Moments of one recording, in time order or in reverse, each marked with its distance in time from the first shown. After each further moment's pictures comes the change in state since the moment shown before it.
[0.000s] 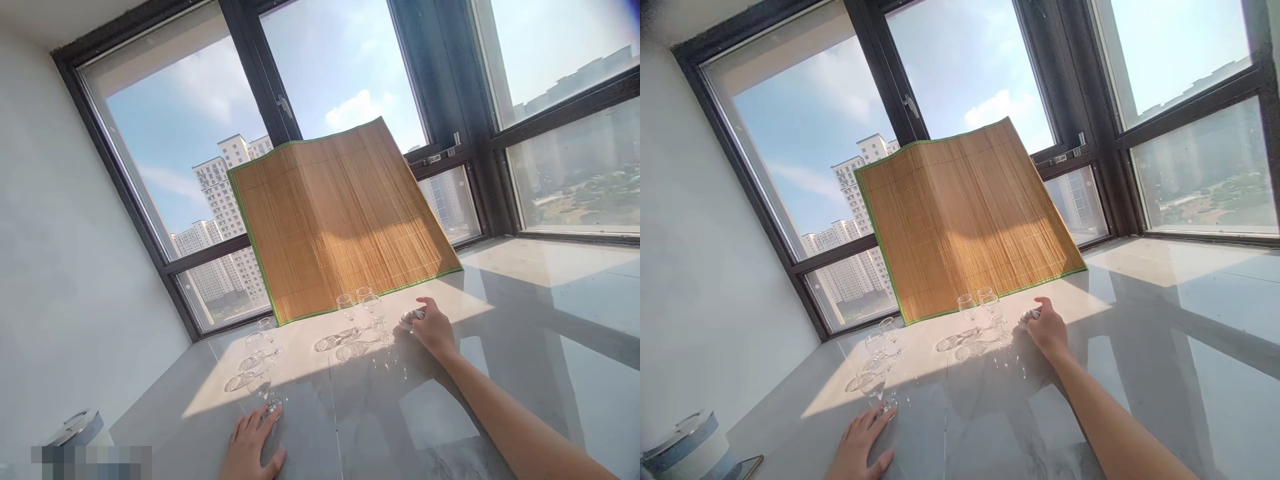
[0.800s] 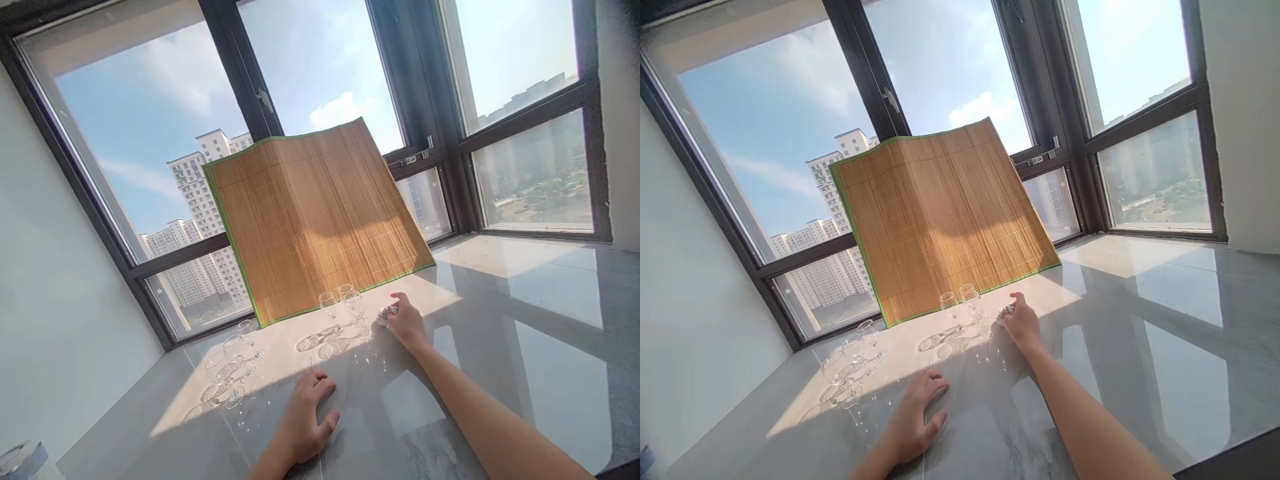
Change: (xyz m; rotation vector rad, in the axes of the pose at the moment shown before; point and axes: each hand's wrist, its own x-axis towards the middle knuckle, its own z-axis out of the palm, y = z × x) left_hand 0.048 0.151 -0.008 -0.308 0.108 0.522; right_hand -0.003 -0.008 0.005 -0.006 -0.013 -0.007
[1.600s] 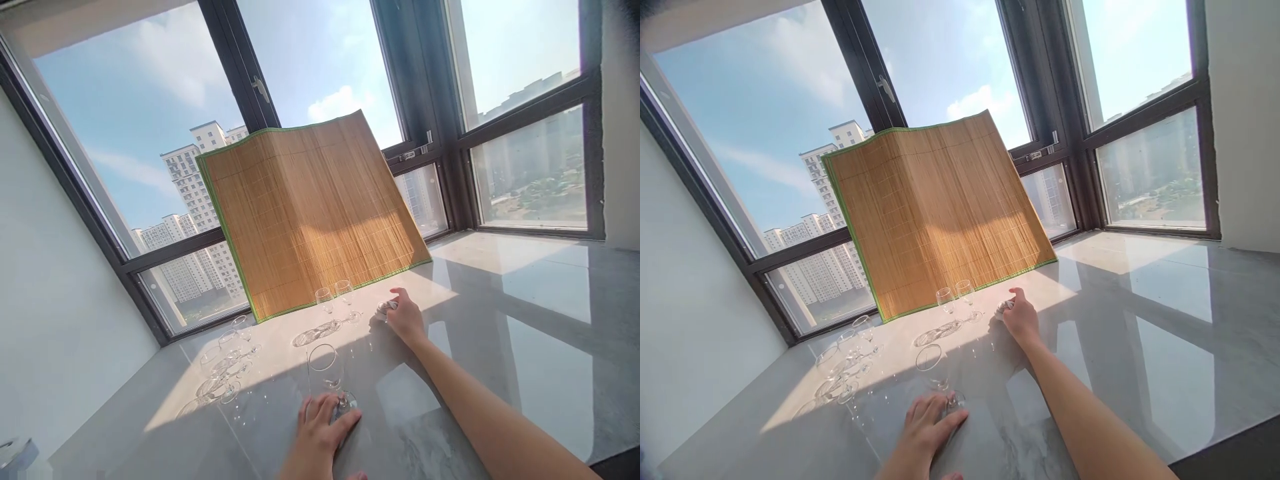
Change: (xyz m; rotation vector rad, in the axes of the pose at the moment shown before) left_hand -0.027 0.024 0.018 0.051 -0.204 0.039; right_hand 0.001 0.001 -0.007 0.015 0.015 -0.004
